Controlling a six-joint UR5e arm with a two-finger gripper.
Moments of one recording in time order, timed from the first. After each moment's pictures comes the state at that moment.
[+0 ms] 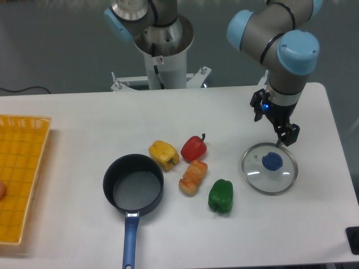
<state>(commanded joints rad) 2.78 -1.87 -1.58 -1.21 1.54 1.76</state>
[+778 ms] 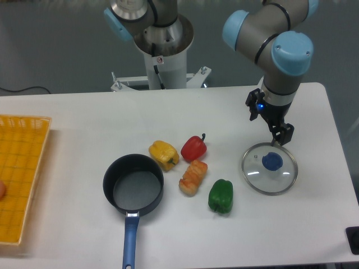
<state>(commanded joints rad) 2.78 -1.83 -1.64 -1.20 1.55 1.73</state>
